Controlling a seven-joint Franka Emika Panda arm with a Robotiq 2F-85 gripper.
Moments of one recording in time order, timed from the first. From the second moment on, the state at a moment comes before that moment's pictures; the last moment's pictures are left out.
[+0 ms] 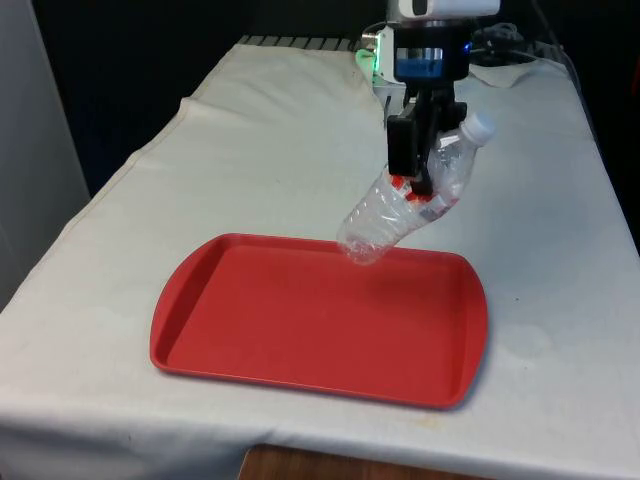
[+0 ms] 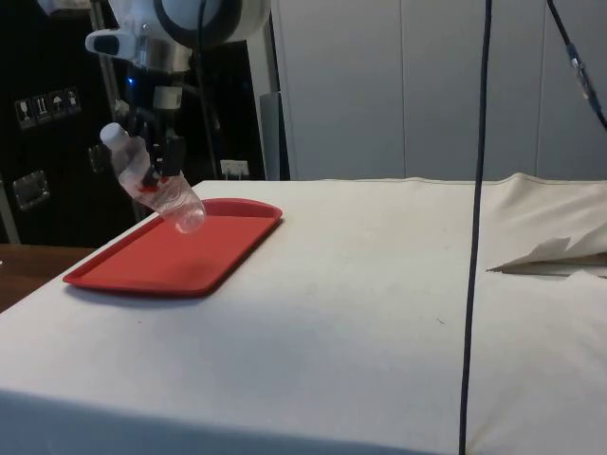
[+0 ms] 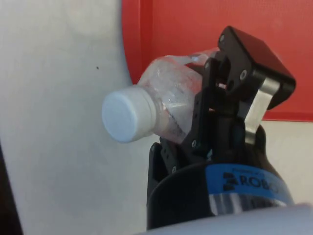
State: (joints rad) arm -0.02 0.49 0.08 -1.78 -0.01 2.60 -1.10
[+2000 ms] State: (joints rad) arm -0.03 0.57 0.02 -1.73 0.63 2.54 -1.78
